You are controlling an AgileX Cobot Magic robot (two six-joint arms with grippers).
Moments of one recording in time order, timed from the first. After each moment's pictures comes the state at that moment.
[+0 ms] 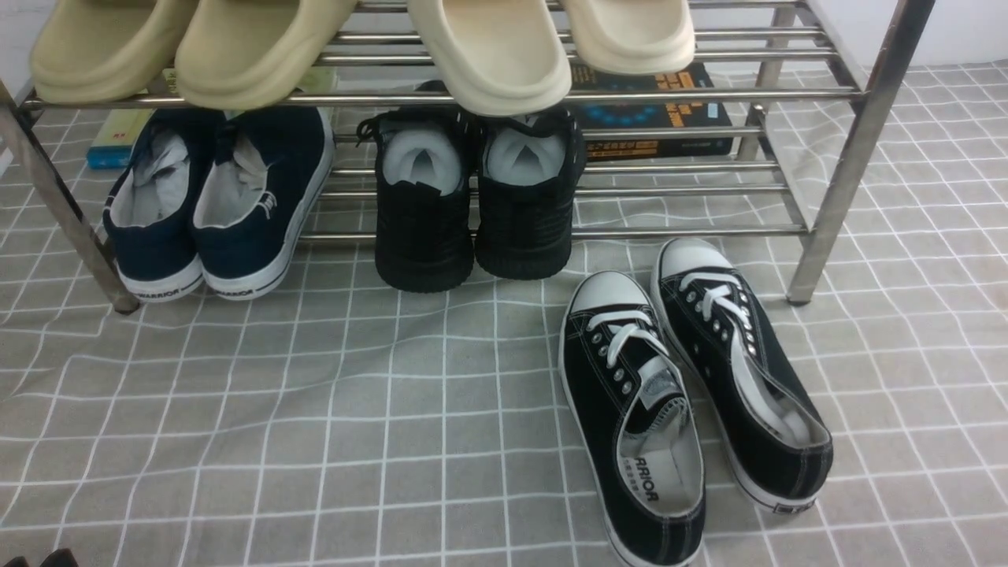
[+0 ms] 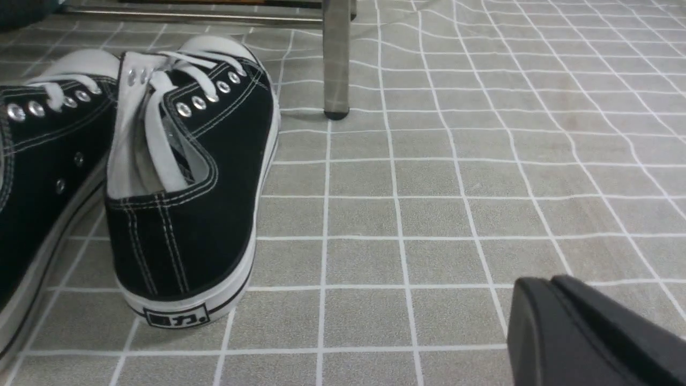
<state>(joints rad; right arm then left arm) -0.02 -0.01 0.02 0.08 0.33 -0.06 -0.03 -0.01 0.02 0.11 0.39 -0.24</state>
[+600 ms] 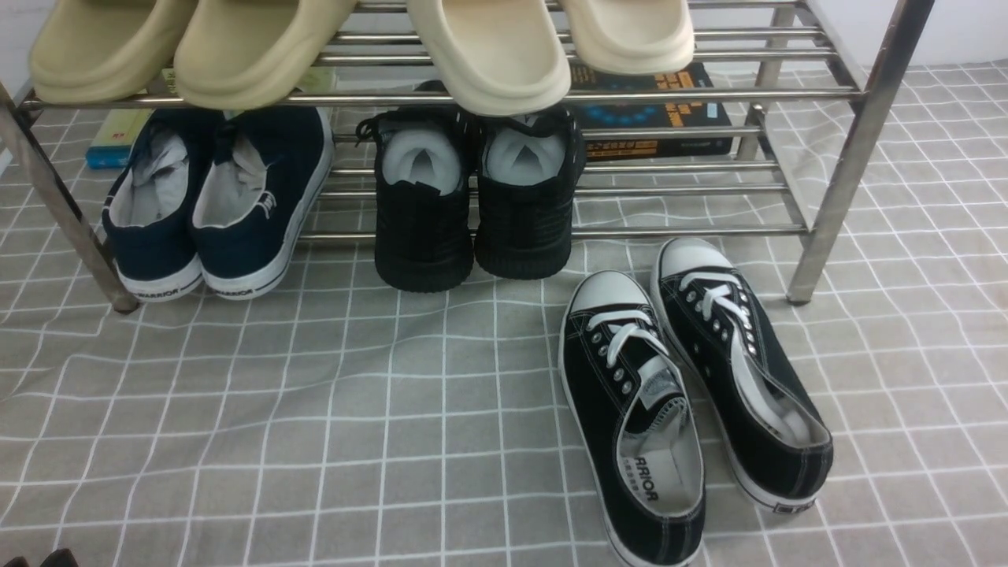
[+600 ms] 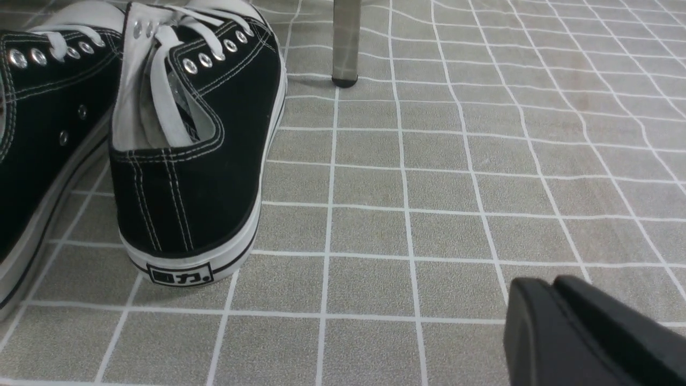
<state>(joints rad) 0.02 -0.01 0.02 0.04 0.39 -0.06 -0.03 -0.01 0.02 0.11 0.39 -0.24</state>
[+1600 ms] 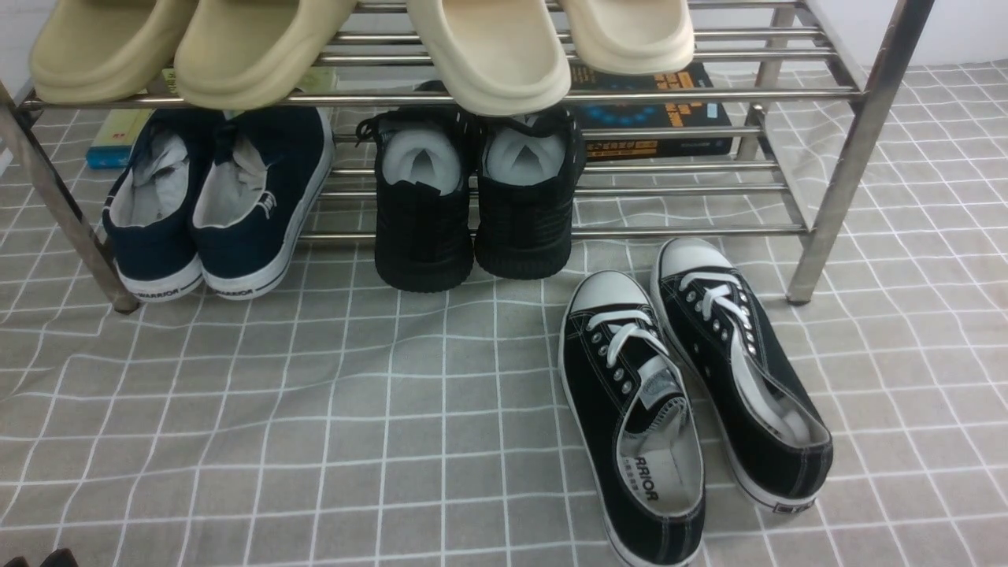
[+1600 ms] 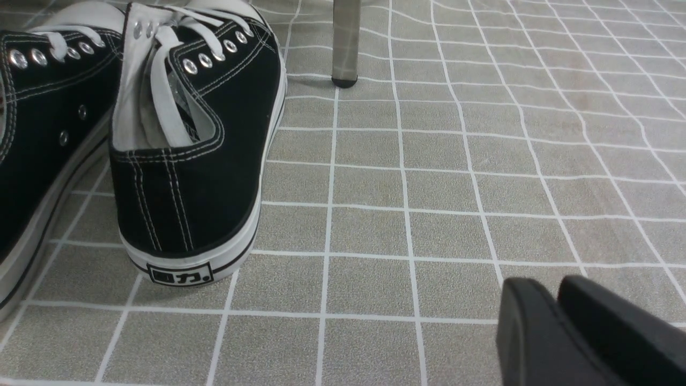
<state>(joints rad) 0.02 -0.01 0.02 0.04 0.39 -0.06 -0.03 -0.01 0.02 0.11 0.39 -0.24</state>
